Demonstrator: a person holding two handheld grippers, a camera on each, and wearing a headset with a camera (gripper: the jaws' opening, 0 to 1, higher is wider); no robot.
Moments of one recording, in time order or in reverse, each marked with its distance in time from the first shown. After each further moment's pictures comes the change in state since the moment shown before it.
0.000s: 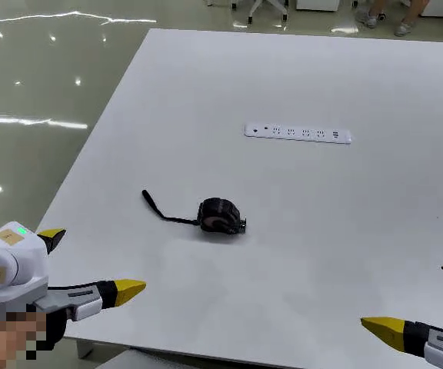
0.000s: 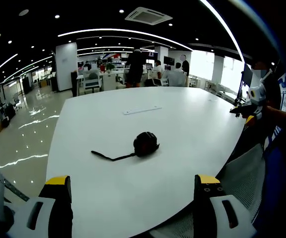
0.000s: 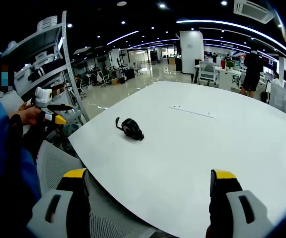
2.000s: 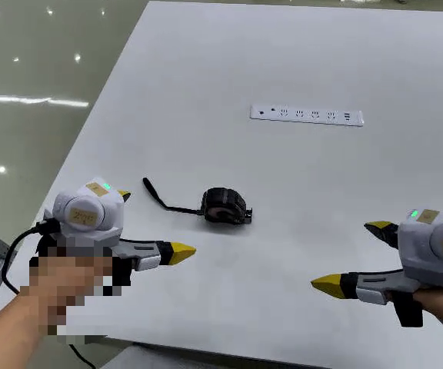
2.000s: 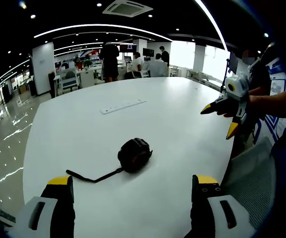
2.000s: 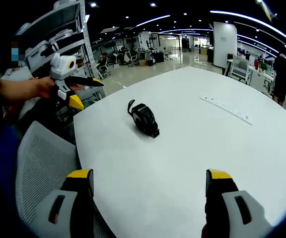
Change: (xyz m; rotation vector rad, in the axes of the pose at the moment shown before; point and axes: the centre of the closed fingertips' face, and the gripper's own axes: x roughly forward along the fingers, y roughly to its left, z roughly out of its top) left arm 0.121 -0.026 0.022 0.119 0.058 -0.159; right arm 0.143 0.010 -0.002 -0.171 0.143 0.219
